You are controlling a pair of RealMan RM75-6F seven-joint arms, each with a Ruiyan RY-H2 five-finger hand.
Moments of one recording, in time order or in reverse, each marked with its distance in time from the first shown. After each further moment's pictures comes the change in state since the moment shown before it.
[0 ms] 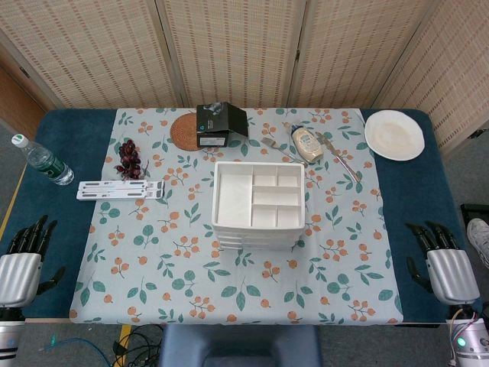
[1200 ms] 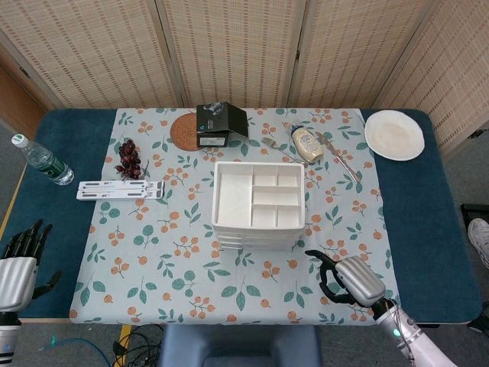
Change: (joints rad) left arm 0.016 0.012 0.011 -0.014 -0.010 0.004 0.002; right arm 0.248 -0.055 -0.096 -0.143 -0.172 -0.370 0.318
